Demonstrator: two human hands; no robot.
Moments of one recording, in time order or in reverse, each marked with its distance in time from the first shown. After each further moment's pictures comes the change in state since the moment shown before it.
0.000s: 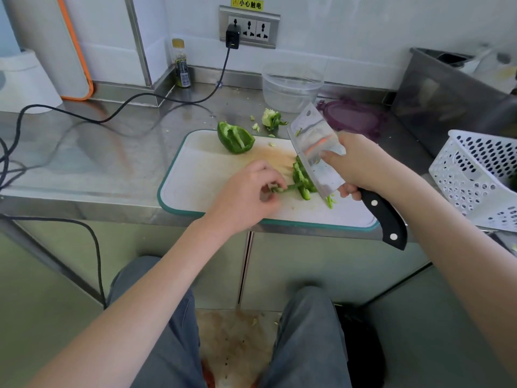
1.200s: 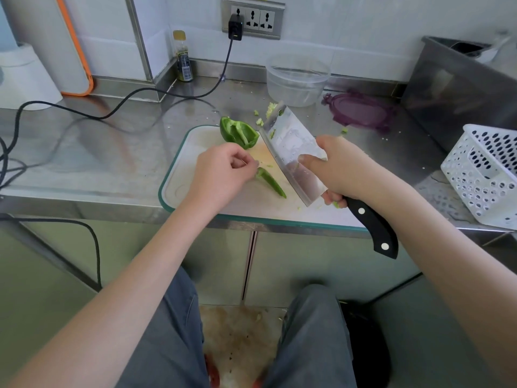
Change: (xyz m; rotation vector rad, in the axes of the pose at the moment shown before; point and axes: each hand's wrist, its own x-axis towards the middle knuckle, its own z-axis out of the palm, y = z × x) left_hand 0.015 -0.020 -0.024 -0.183 0.195 -0.383; right_hand -0.007 -0.013 0.026 -0.014 -0.066 -0.108
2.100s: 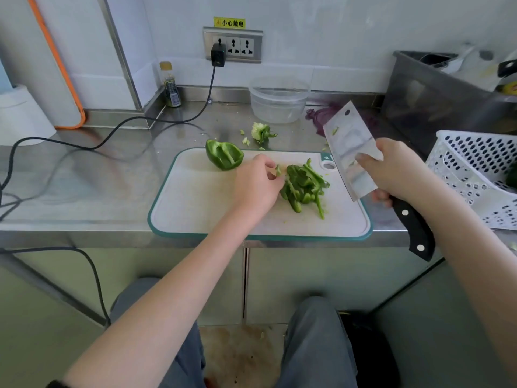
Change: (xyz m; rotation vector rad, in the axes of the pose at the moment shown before) left_hand 0.016 0.042 0.062 0.142 -0.032 -0.005; right_hand -0.001 0.060 -0.059 0.073 0.293 0.168
